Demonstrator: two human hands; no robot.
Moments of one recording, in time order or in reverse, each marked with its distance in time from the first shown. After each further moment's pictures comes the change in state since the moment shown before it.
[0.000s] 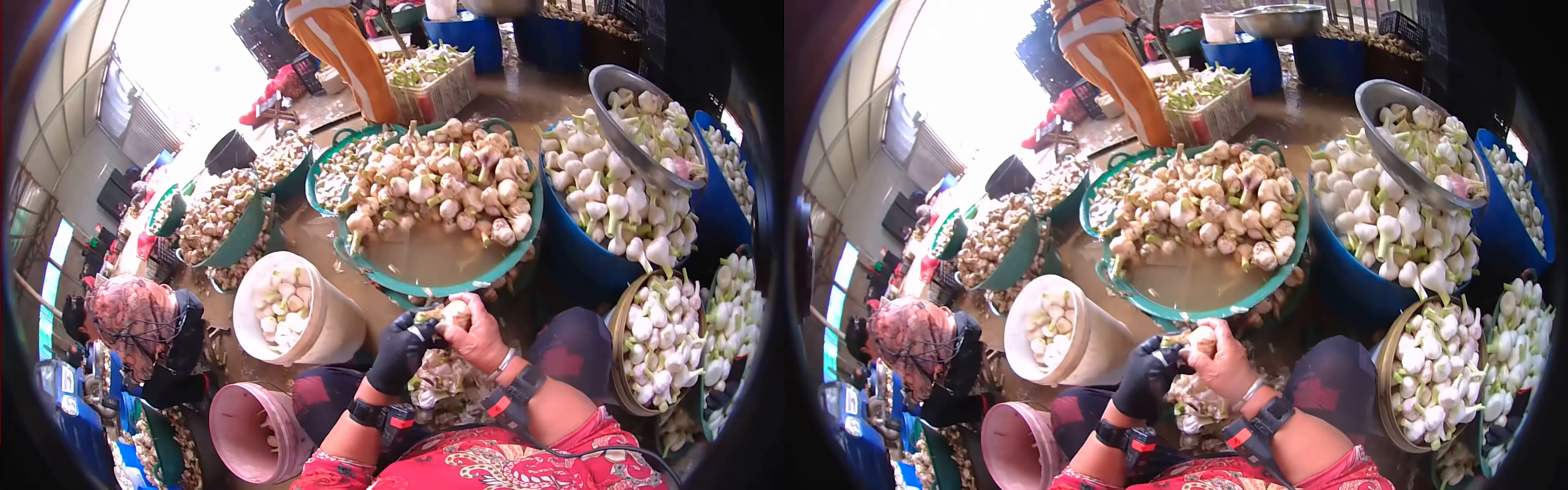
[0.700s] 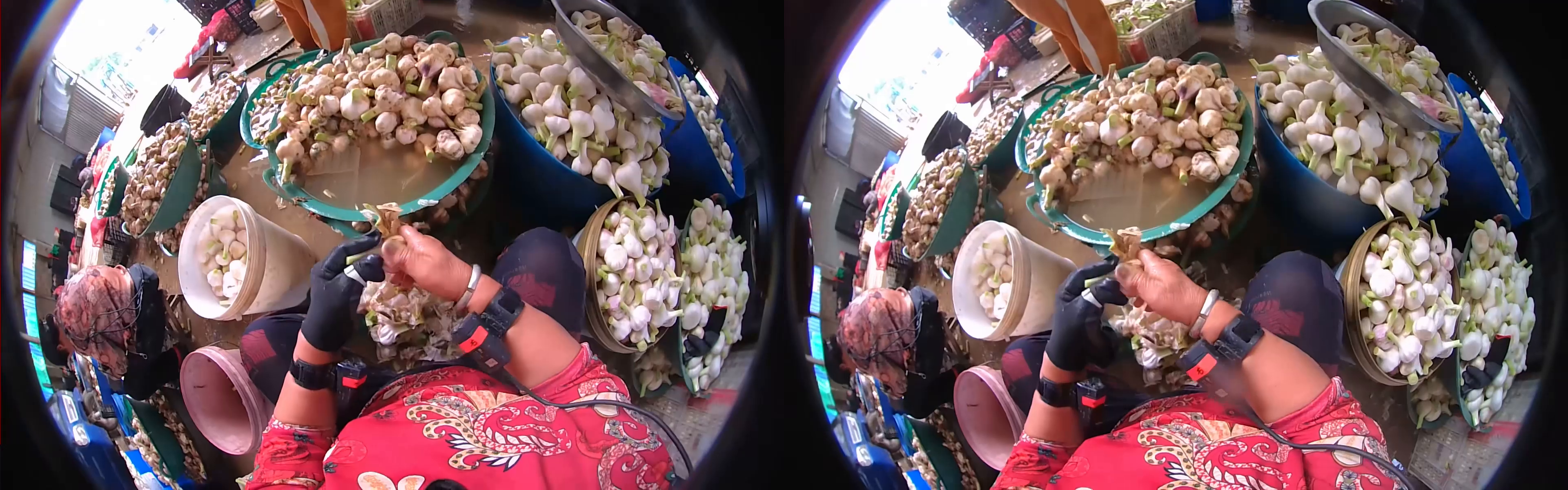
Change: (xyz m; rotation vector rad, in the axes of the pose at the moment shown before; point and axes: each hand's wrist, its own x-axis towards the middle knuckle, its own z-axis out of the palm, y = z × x) left_hand -0.011 0.010 -0.001 0.499 -0.085 0.276; right_hand 0.010 0.006 -0.011 0.265 -0.370 0.250
